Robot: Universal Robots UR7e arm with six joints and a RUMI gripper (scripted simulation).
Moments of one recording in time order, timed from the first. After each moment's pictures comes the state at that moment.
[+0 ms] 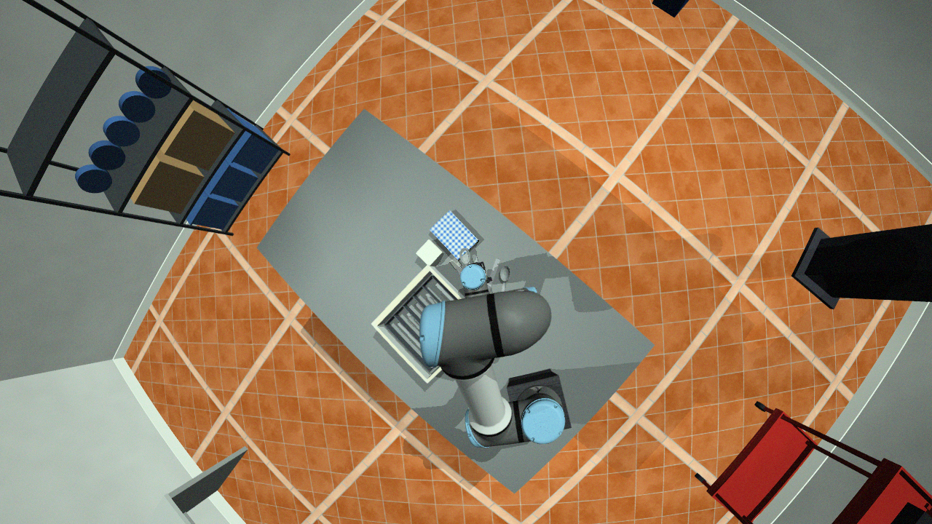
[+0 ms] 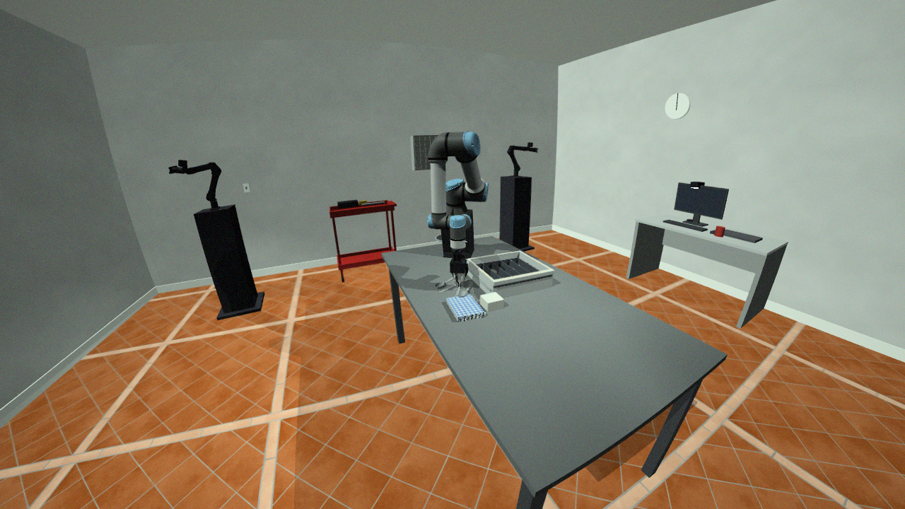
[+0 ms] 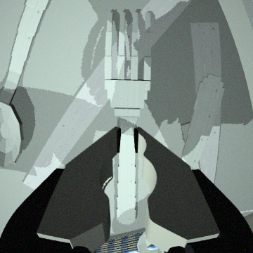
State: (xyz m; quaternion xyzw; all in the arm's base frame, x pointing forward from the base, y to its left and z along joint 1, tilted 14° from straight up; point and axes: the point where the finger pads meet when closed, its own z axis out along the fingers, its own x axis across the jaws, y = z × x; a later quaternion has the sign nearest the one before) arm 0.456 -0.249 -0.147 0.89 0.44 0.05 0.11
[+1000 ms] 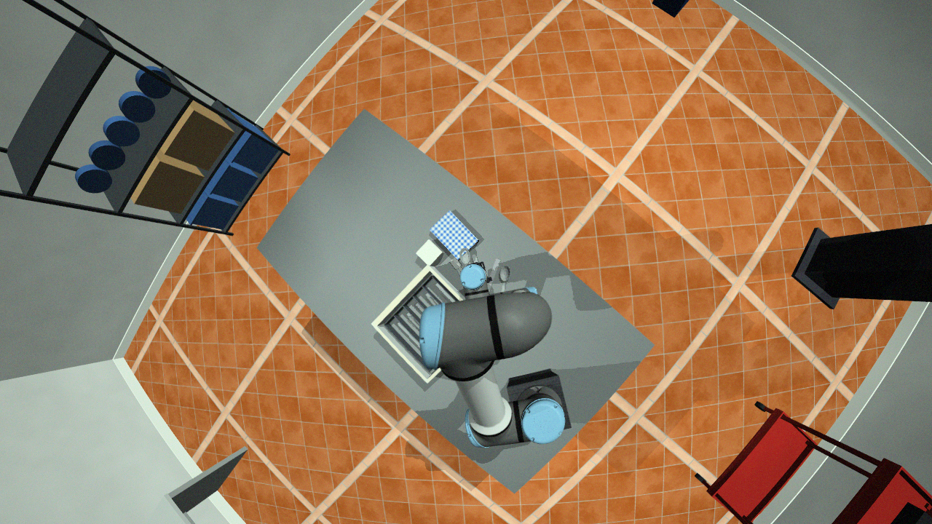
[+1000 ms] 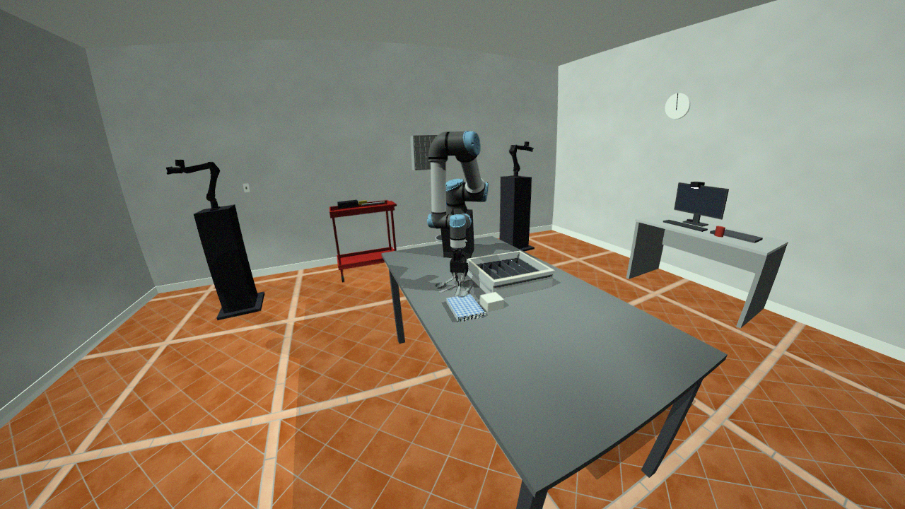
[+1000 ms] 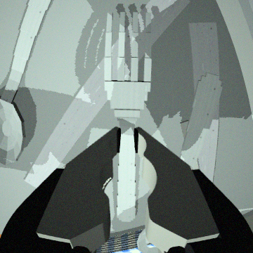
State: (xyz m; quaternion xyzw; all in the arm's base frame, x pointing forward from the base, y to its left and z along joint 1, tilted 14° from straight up) arm 0.456 -0.248 -0.144 0.89 0.44 0.05 0.11
